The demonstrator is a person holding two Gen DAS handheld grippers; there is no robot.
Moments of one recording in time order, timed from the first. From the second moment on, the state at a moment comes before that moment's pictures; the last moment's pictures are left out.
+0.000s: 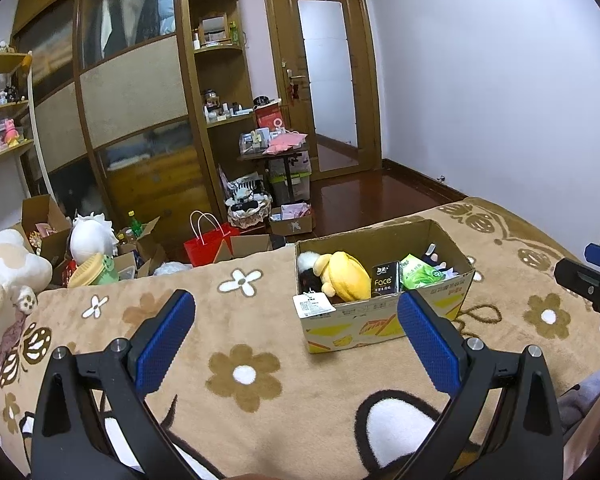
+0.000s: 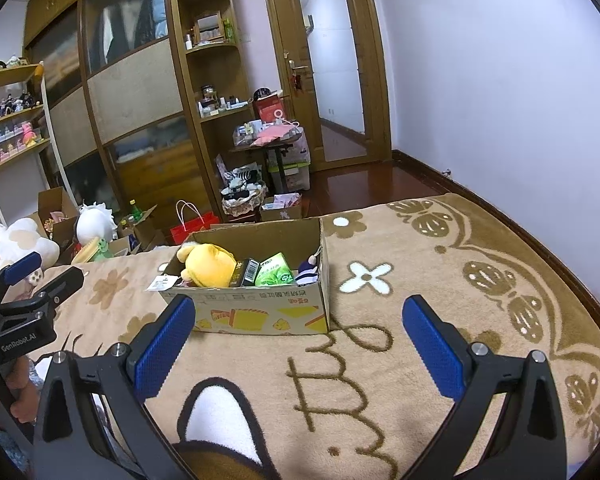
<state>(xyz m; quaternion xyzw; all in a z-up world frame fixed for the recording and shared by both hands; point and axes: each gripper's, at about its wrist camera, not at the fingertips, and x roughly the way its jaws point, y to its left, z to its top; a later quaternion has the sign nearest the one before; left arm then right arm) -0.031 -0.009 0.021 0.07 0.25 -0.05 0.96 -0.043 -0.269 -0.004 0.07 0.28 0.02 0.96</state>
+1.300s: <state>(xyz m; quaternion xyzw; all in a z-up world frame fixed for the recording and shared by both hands) -0.031 -0.016 0.018 0.08 0.26 -0.05 0.96 -0.043 -0.267 -0.002 0.07 0.28 0.02 0.96</state>
